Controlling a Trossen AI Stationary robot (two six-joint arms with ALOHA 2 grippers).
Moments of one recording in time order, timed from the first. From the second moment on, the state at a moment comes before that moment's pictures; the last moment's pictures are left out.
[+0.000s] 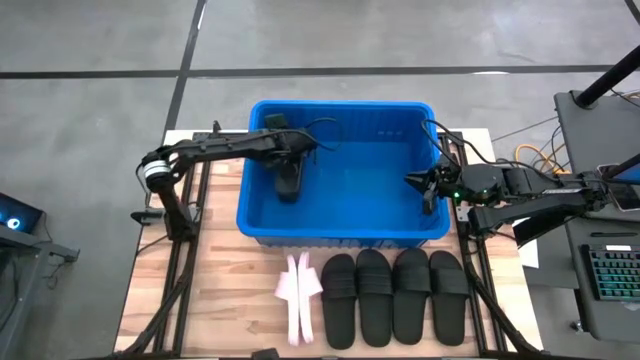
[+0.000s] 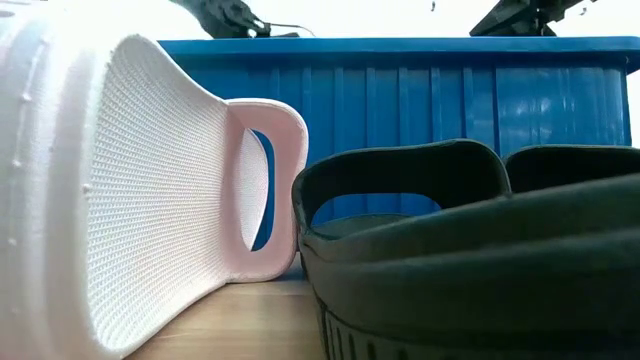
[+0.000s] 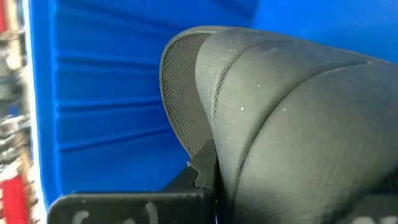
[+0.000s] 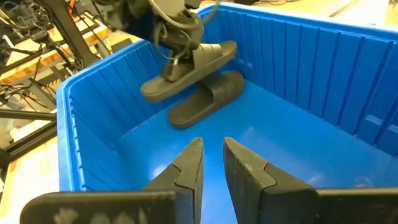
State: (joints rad) left arm 0.41 1.74 1.39 -0.78 -0.73 0.30; right arm 0.08 0.67 0.80 -0.54 0.47 0.52
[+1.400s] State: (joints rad) left arm 0.48 1.77 1.46 -0.98 -0.57 0.47; right arm 0.08 0.67 0.80 -0.59 0.47 0.51
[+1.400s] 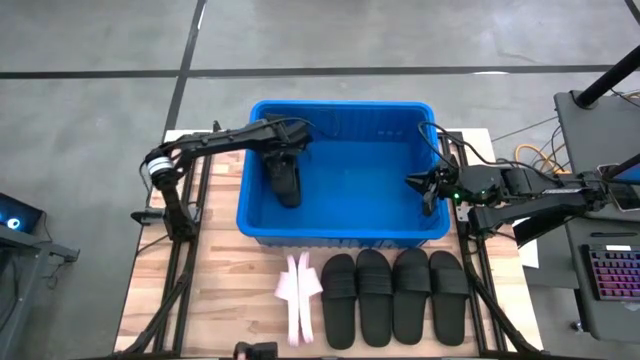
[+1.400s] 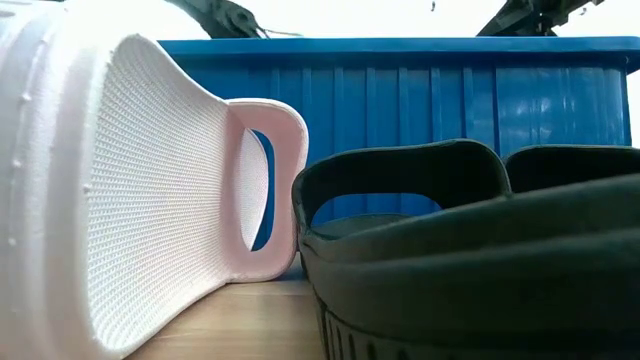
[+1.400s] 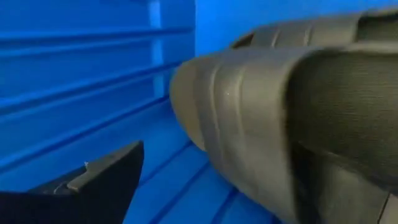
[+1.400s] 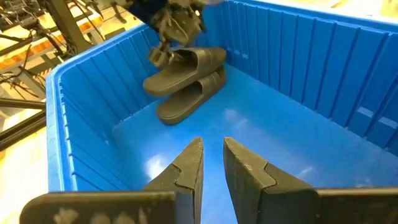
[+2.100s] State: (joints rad) left arm 0.32 1.27 1.47 -0.53 0.14 -0.02; right arm 0.08 0.67 0.80 -0.54 0.47 0.52
